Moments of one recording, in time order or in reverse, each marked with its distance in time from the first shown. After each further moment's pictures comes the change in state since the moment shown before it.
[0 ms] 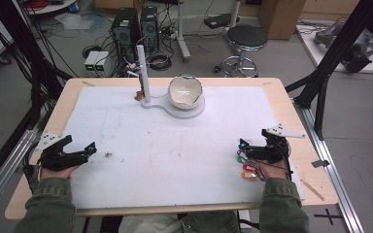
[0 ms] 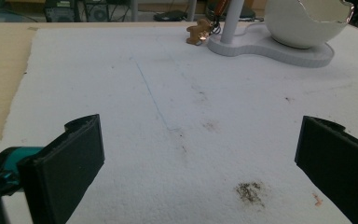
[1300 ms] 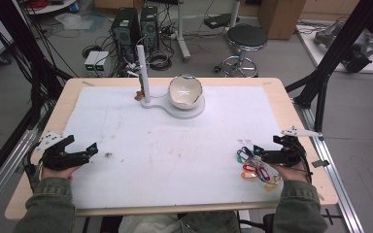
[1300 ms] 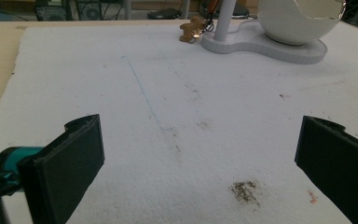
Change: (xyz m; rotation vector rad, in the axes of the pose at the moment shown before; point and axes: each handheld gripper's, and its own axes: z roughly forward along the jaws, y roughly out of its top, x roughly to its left) left arm -0.001 -0.001 0.002 0.005 -0.023 0.007; right arm -0.034 -0.006 -0.023 0.165 0.061 0.024
